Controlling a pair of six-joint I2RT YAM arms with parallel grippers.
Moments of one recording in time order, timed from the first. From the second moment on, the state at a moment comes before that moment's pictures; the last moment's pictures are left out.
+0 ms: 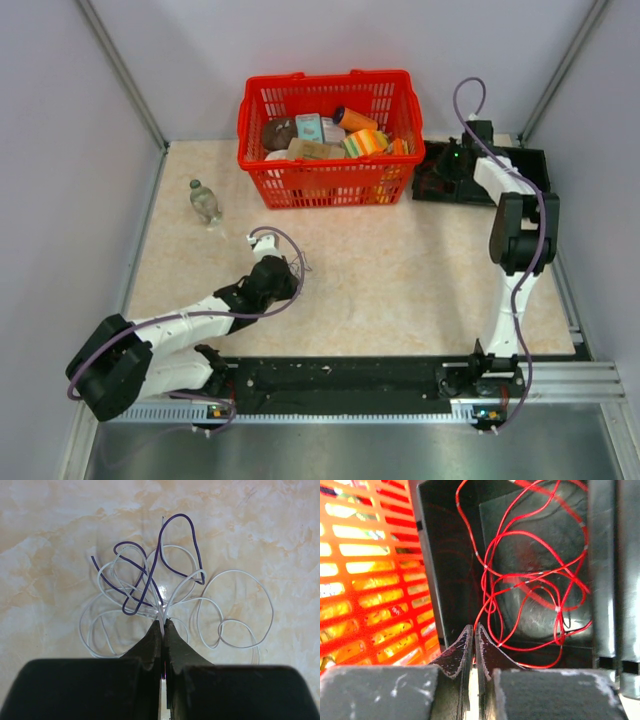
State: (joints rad) left arm -0.74 1.14 0.41 0.05 -0.30 -0.79; right arm 0.00 2.13 1.70 -0.36 -0.28 0.56
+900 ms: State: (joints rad) left arm -0.74 1.17 0.43 0.05 -0.30 -0.79; right arm -0.03 2.27 1.87 -0.38 -0.25 0.54
